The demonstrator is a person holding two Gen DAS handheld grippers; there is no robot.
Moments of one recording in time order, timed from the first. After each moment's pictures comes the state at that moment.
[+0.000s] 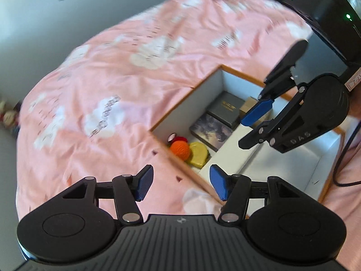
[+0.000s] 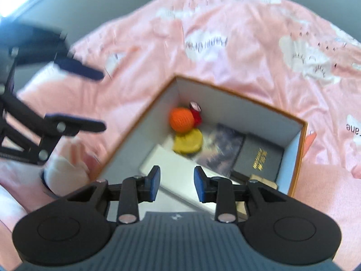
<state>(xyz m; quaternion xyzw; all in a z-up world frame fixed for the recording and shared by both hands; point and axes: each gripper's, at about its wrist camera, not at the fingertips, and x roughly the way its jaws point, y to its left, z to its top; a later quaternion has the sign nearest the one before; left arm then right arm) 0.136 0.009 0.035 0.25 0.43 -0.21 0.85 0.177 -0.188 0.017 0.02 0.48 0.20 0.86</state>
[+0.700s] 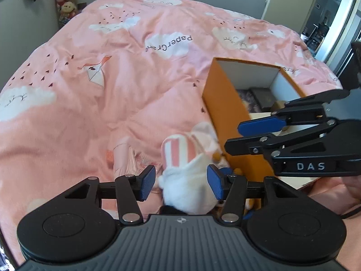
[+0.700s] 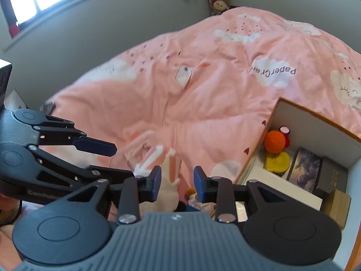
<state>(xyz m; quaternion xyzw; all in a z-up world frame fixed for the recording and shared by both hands) 0.044 0.113 -0.025 -0.04 0.46 -0.06 0.88 0.131 -0.055 0.002 -0.01 0.44 0.26 0.86</state>
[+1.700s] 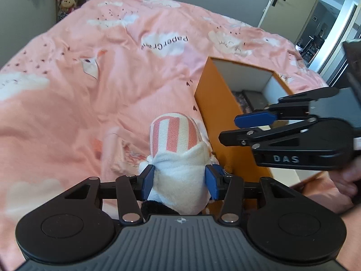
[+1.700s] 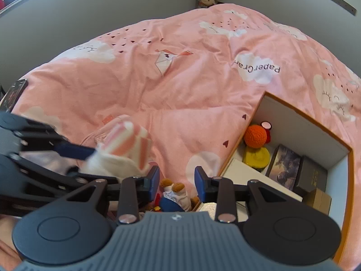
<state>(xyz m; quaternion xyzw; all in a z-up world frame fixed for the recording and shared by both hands) 0.026 0.118 -0.022 -0.08 0.45 -0.08 0.89 0.130 -0.046 -0.004 -0.08 0.45 0.21 0.86</state>
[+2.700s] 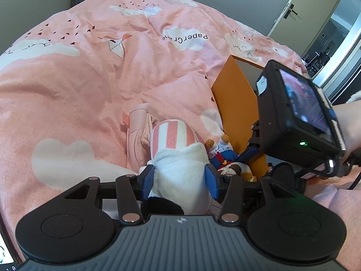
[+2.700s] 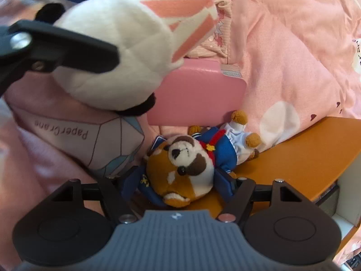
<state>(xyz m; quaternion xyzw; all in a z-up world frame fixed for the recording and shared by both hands) -0.001 0.158 -0.045 -0.14 0.46 -0.07 0.88 0.141 0.051 -0.090 -0.36 0.65 0.33 0.59</state>
